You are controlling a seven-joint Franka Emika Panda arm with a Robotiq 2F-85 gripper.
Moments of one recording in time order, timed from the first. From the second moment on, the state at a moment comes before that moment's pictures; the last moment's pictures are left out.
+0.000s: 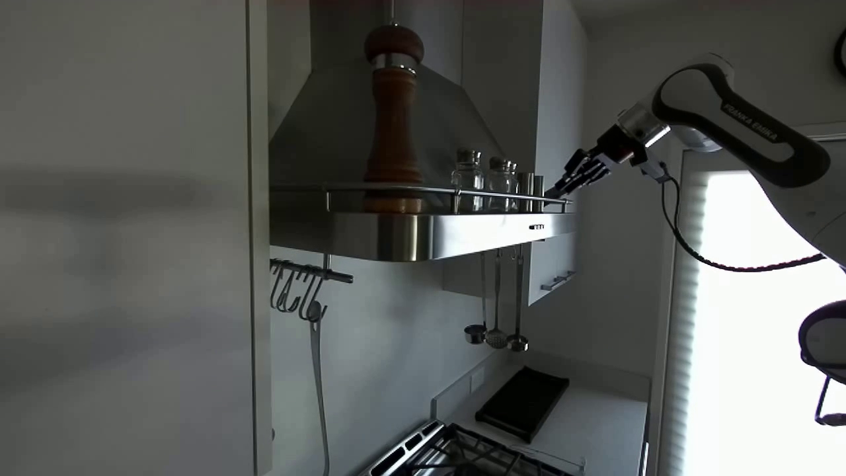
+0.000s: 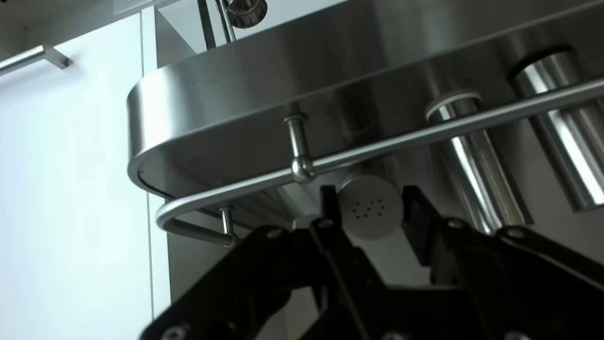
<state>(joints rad) 0.18 0.02 -0.36 -0.82 0.41 1.65 -0.14</state>
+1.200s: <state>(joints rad) -0.01 0.12 -0.22 -0.57 0.34 1.45 0.02</state>
